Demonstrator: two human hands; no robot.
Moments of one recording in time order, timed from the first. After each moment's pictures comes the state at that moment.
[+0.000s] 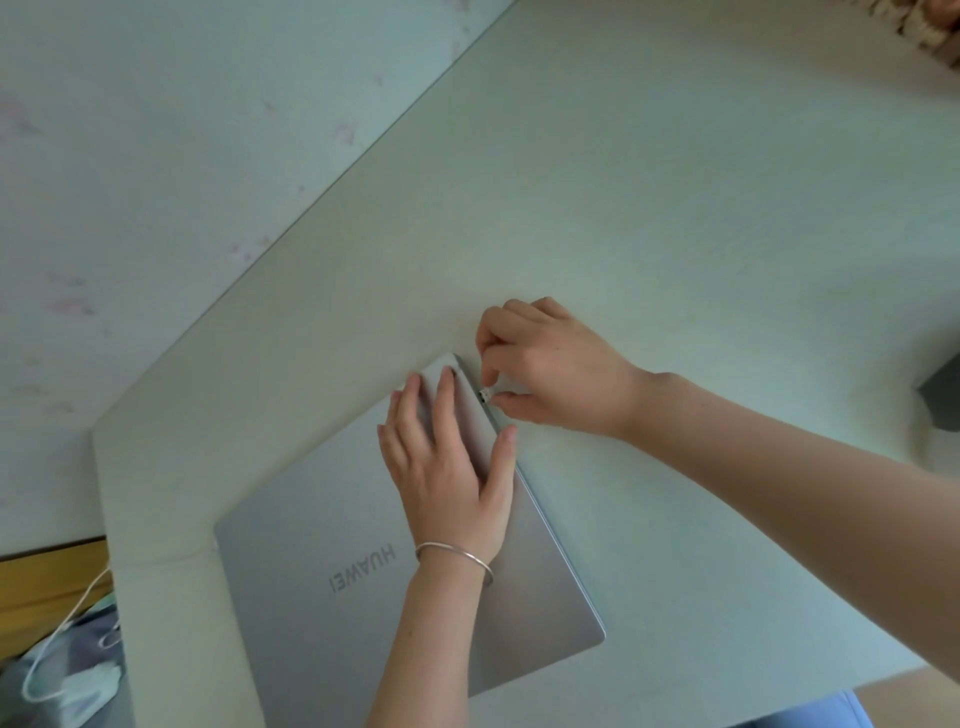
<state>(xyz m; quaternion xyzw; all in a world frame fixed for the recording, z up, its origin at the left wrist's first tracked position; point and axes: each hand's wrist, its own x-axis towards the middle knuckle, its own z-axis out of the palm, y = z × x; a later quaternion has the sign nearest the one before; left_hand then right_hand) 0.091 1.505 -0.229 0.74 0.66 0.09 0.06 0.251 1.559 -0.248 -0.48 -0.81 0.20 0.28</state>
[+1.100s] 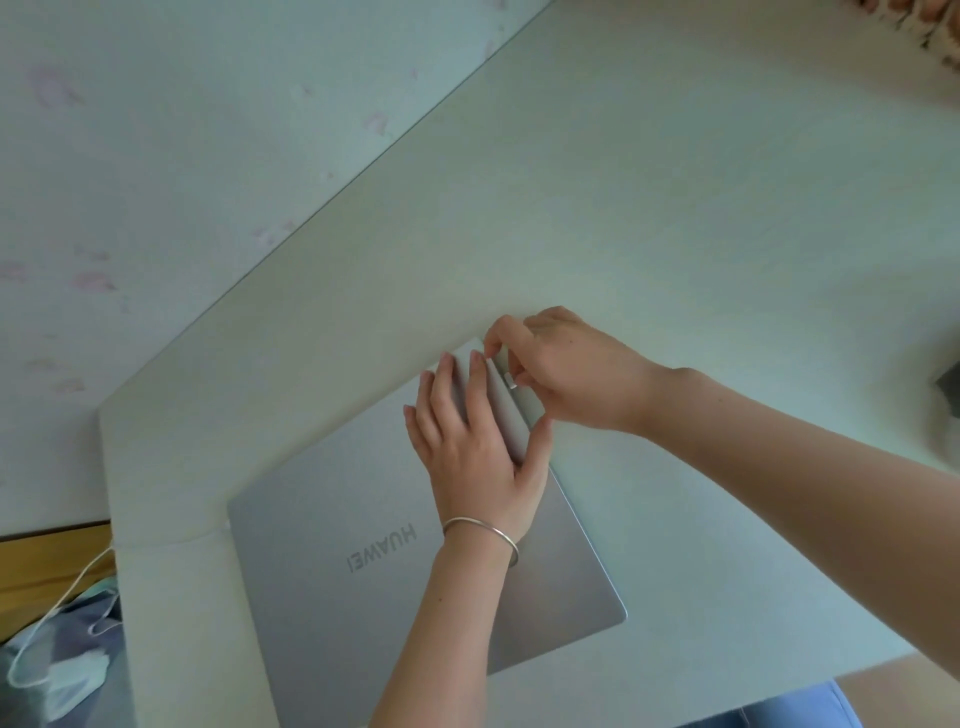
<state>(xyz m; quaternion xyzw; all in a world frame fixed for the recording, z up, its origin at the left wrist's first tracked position) 0.090 1.505 -0.233 0.75 0.66 0.05 0.06 0.236 1.558 -0.251 -0.47 -0.80 0.24 0.29</state>
